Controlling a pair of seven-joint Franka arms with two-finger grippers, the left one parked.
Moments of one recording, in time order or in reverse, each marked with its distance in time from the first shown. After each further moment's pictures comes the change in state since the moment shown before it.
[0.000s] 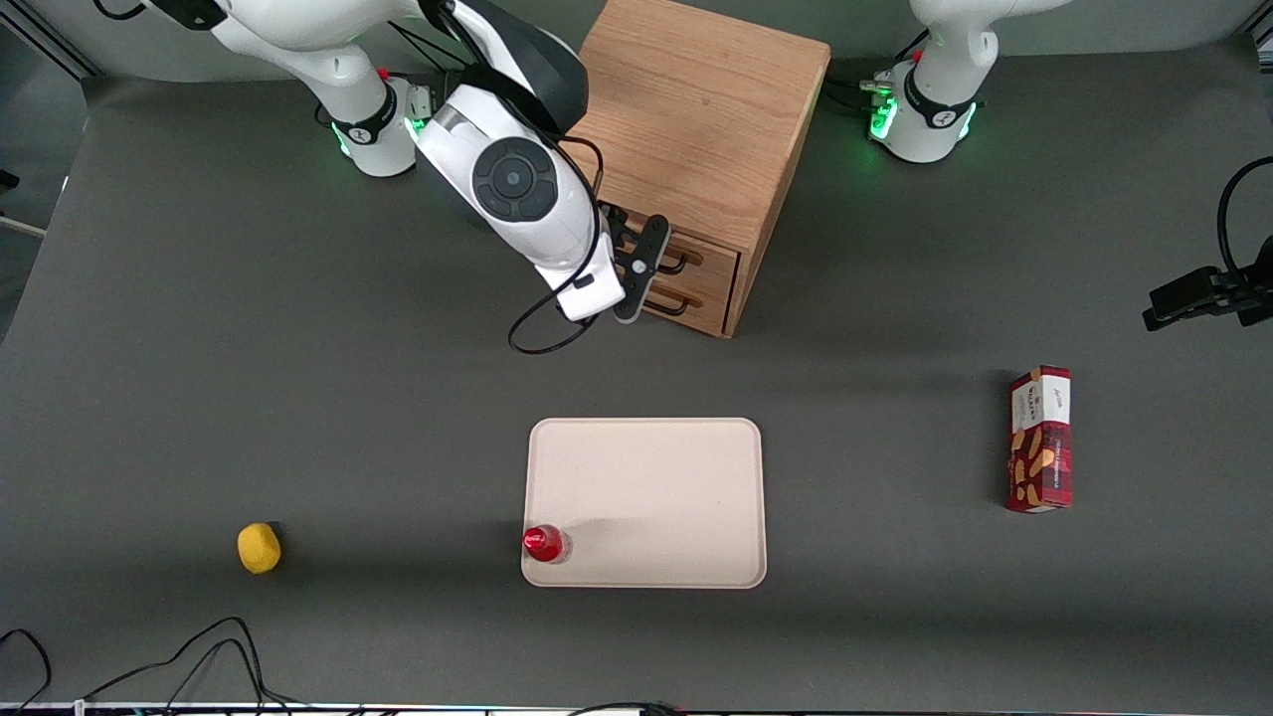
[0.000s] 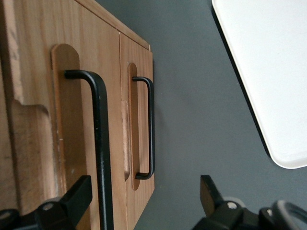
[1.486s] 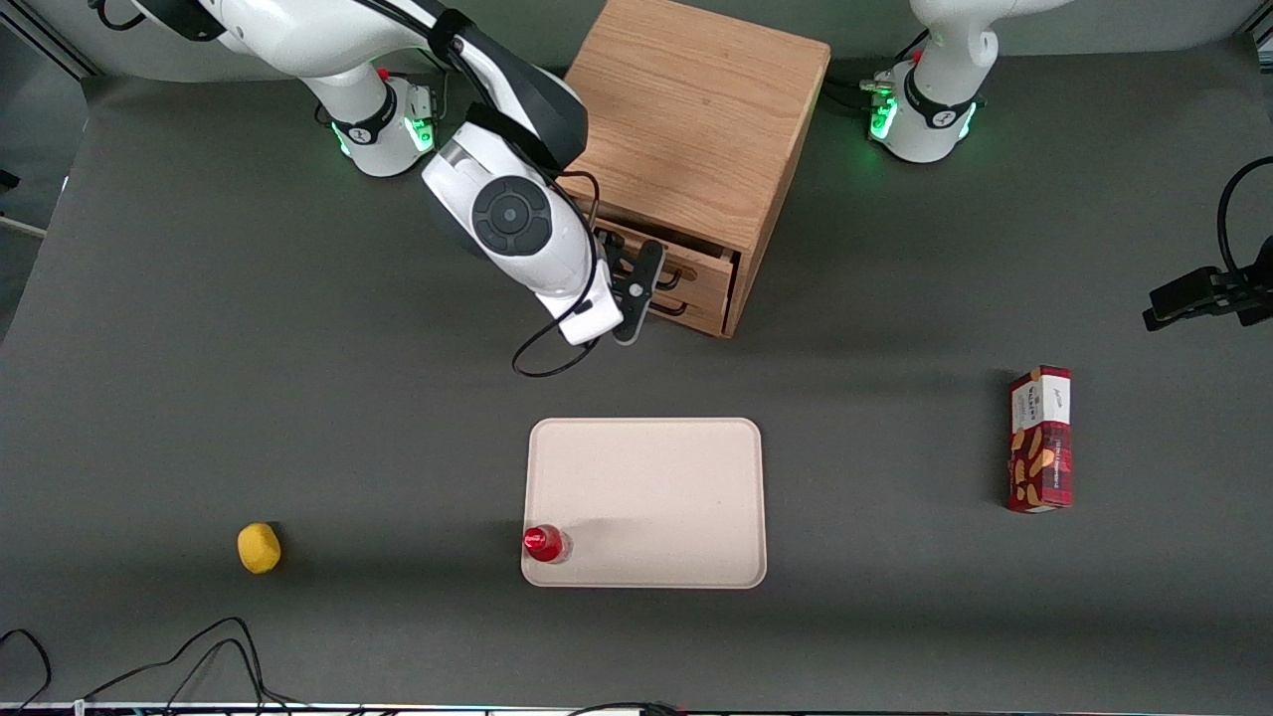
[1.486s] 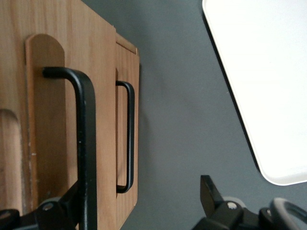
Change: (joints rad) arm -0.006 0.035 -0.030 -0.024 -0.006 0.092 -0.074
